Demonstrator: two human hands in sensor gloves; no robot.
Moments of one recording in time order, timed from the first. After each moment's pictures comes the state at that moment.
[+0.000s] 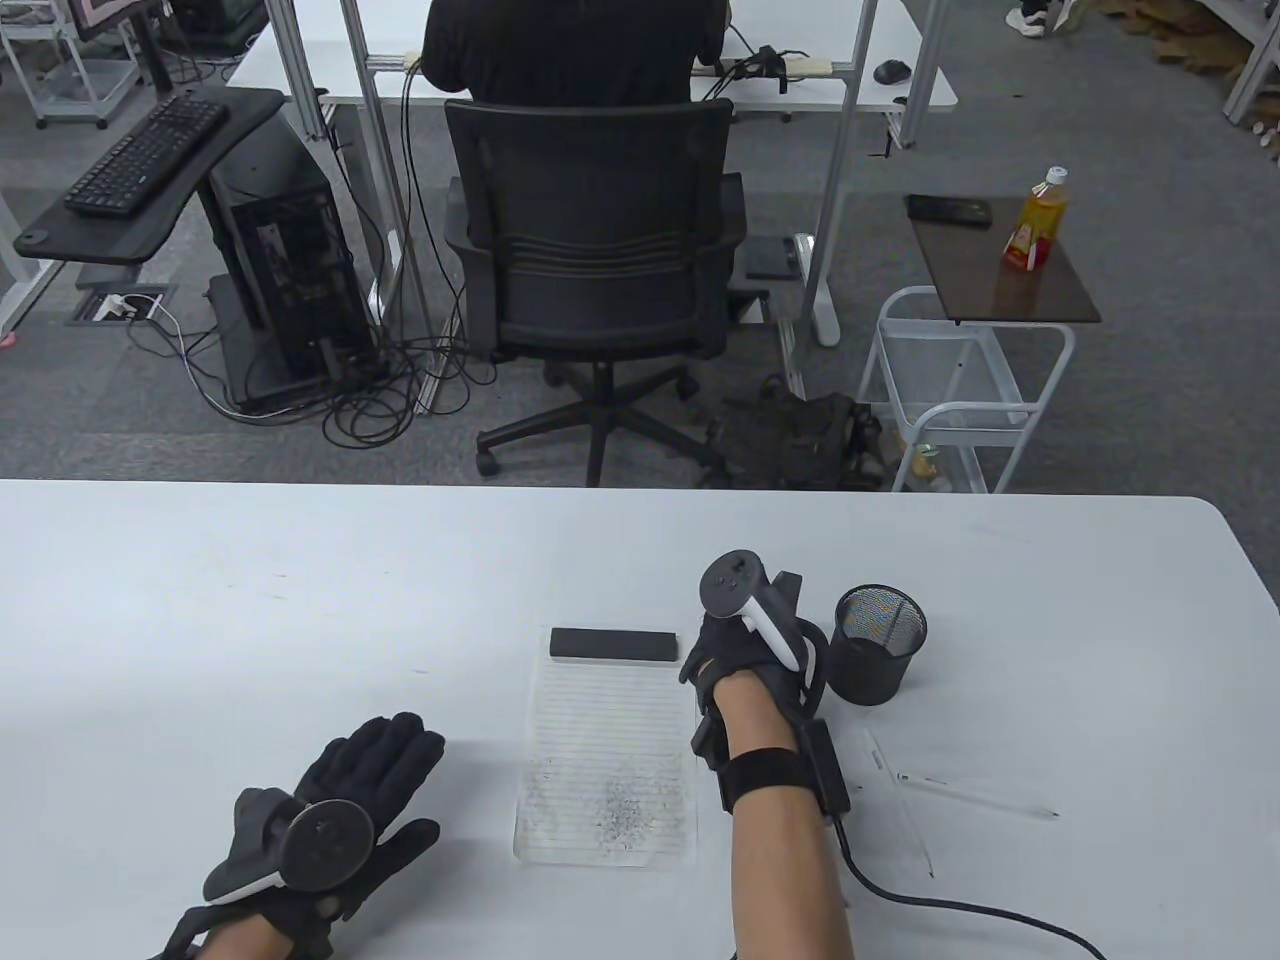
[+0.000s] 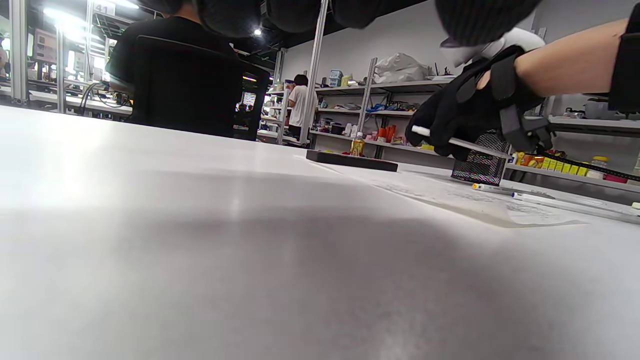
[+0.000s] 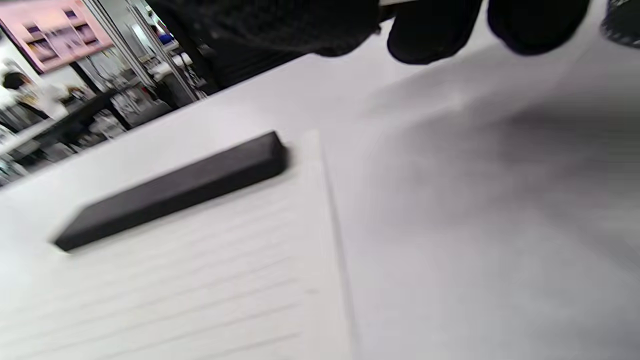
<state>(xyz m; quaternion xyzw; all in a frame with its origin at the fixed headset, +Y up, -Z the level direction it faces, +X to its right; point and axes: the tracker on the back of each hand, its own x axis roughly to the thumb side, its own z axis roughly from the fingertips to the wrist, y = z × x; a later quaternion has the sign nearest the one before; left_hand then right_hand) -0.283 -0.753 -0.307 0.03 -0.25 0.09 0.96 0.091 -0.740 -0.497 -0.07 0.13 0.98 0.16</state>
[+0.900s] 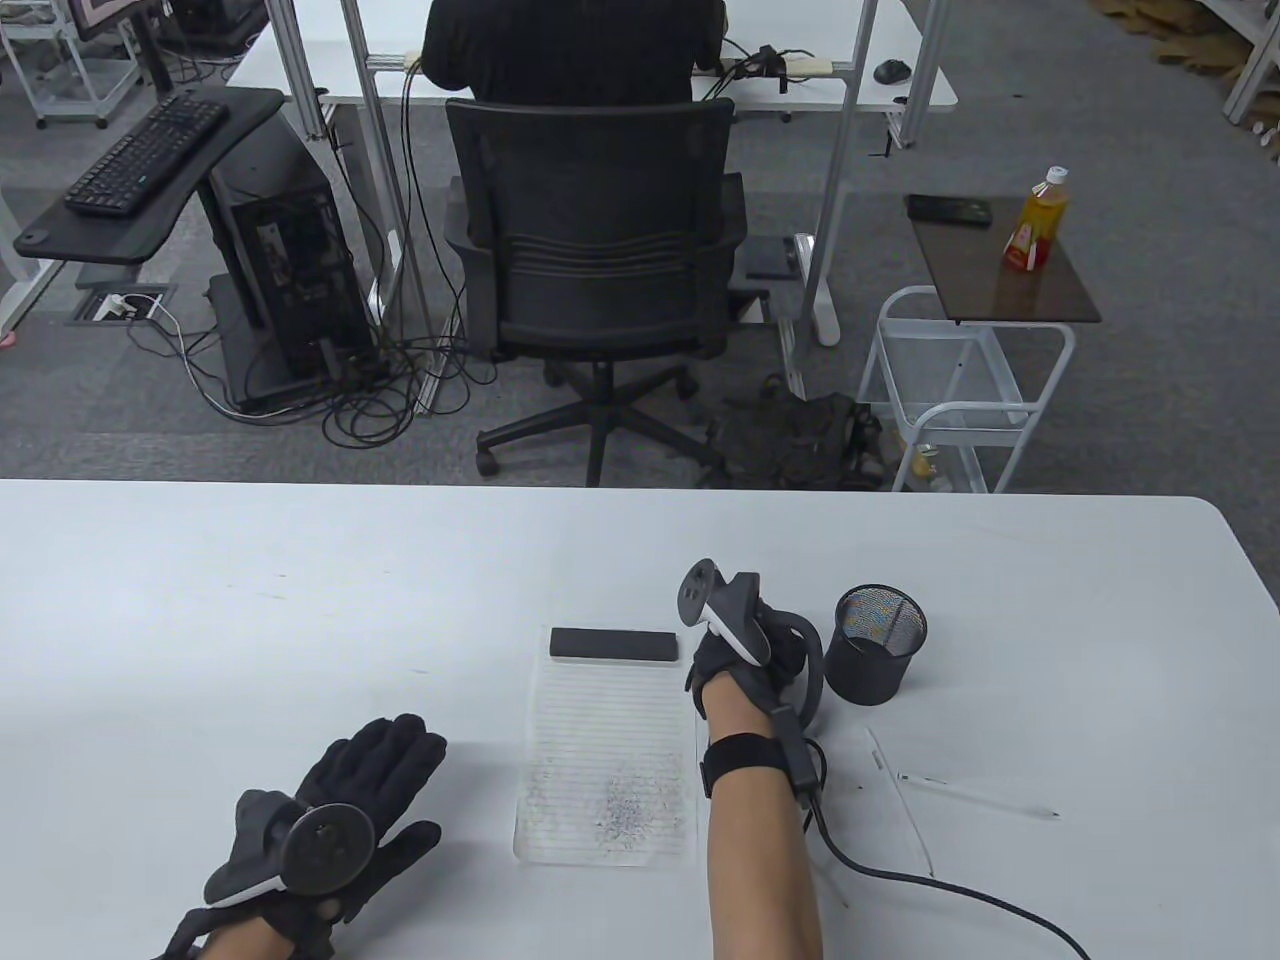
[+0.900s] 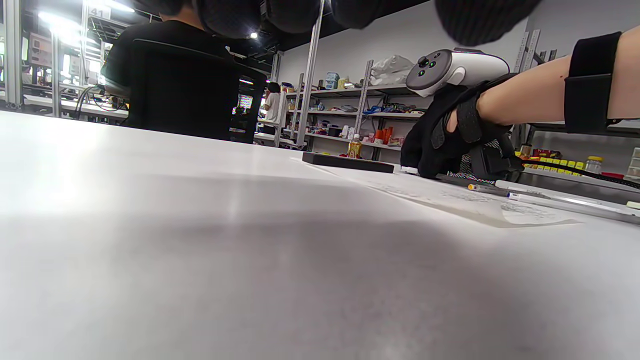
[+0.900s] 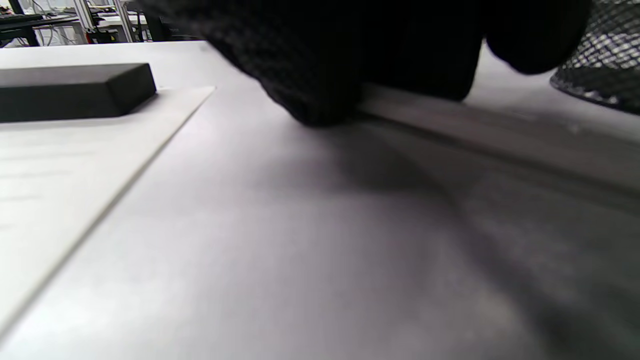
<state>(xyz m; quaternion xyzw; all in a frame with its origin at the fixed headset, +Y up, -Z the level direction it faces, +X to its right) -0.281 -0.754 -0.305 0.04 -0.26 0.09 0.96 0.083 -0.769 -0.516 -0.10 0.09 0.99 0.01</state>
